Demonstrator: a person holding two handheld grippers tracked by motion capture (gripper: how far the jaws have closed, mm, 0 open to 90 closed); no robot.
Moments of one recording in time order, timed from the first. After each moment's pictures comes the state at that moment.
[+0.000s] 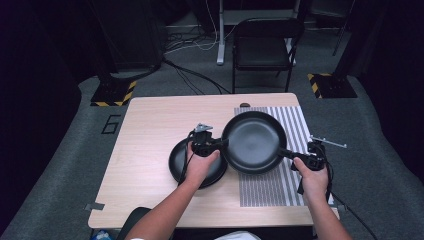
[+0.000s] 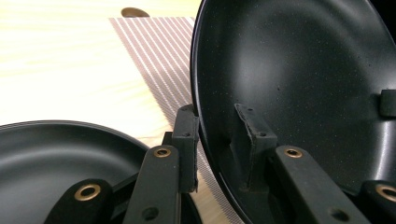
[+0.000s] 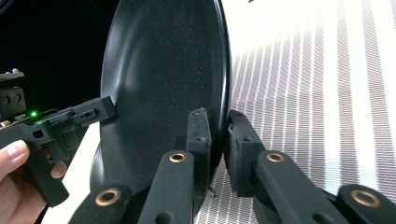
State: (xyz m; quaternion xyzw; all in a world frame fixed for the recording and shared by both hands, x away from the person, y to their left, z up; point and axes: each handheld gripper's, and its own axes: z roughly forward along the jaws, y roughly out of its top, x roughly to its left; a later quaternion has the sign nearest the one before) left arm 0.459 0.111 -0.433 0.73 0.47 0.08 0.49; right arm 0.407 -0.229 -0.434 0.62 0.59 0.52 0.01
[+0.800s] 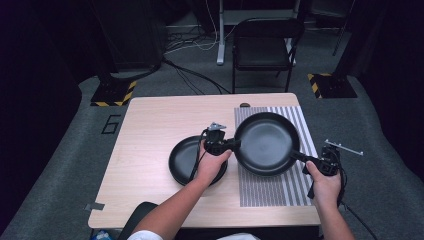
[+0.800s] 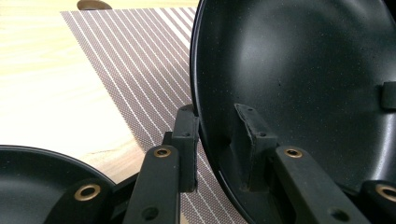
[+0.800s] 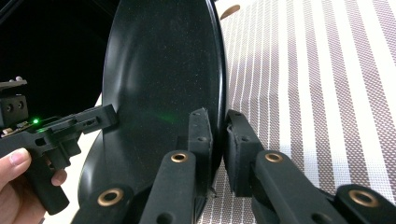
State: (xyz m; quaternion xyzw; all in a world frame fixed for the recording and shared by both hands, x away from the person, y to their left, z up) left arm 0.467 0.077 -0.437 0.74 0.45 0.05 0.49; right arm 0.389 -0.258 -0.434 0.65 0.55 0.52 0.03
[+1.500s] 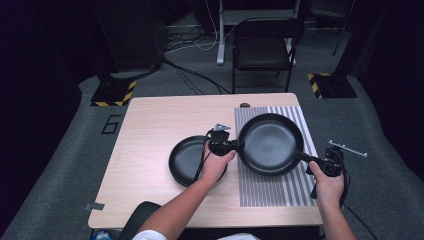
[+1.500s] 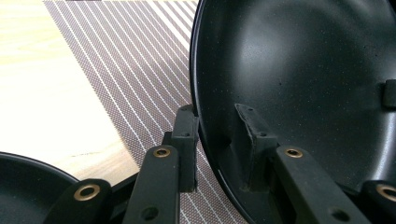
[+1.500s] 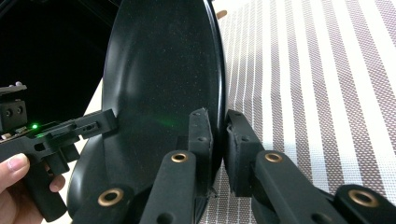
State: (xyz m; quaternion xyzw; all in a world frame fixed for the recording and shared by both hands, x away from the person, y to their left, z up) left arm 0.471 0.064 -0.446 0.74 0.45 0.04 0.49; right arm 0.388 -0.268 -0.437 0.65 0.55 0.52 0.05
